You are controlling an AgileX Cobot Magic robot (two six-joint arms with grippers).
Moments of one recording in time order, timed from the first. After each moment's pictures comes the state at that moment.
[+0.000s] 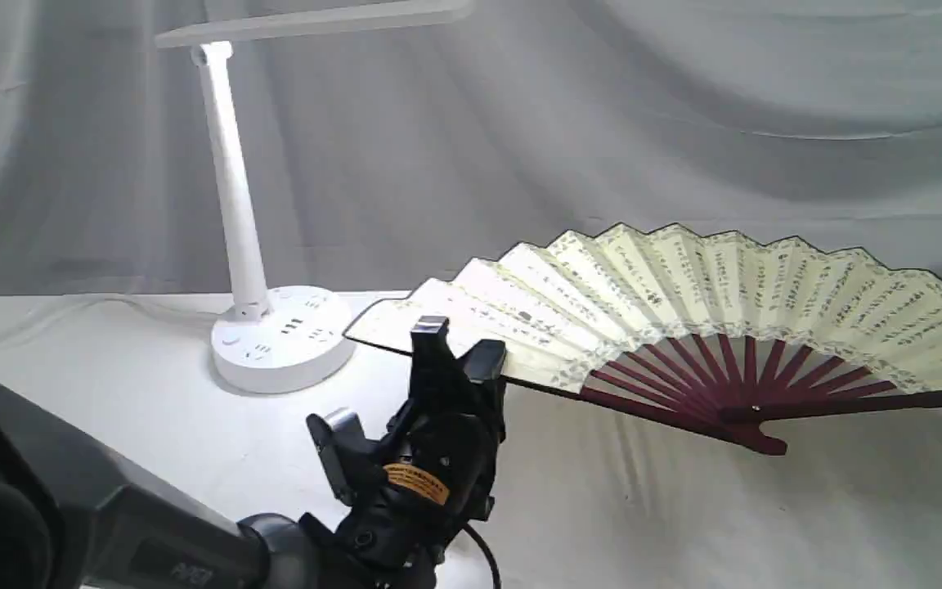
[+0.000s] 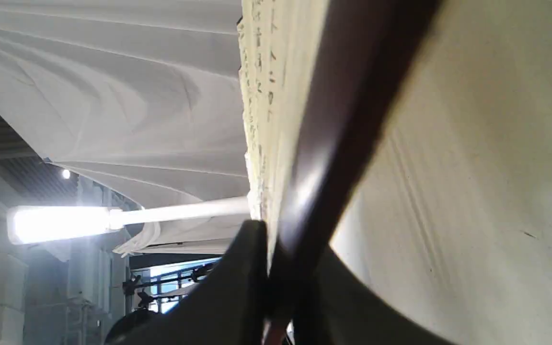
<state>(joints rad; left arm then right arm) -0.75 2.31 -1.12 -0.45 -1.13 -1.59 -0.83 2.01 -0.86 1.64 1.30 -1.01</state>
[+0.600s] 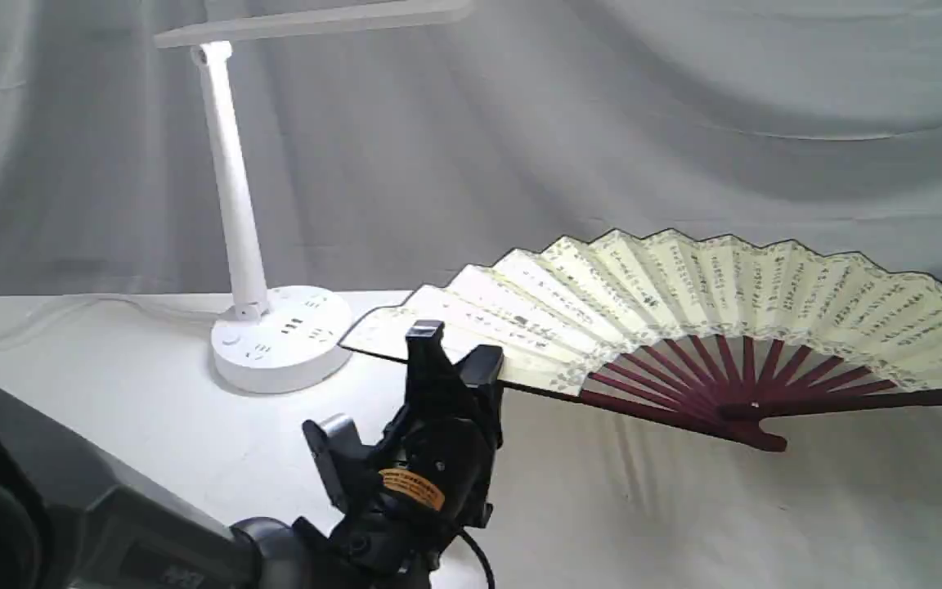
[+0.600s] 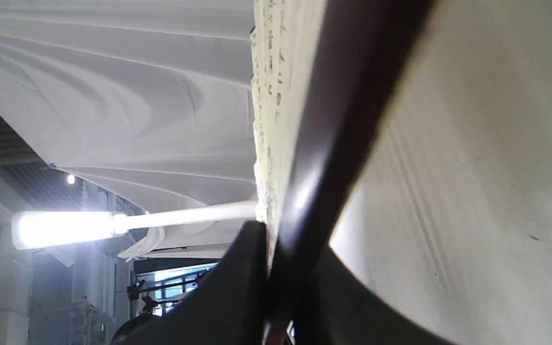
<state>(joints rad) -0.75 2.29 -1.08 -0.45 -1.12 -1.61 -0.83 2.01 -0.86 1.66 1.30 -1.01</state>
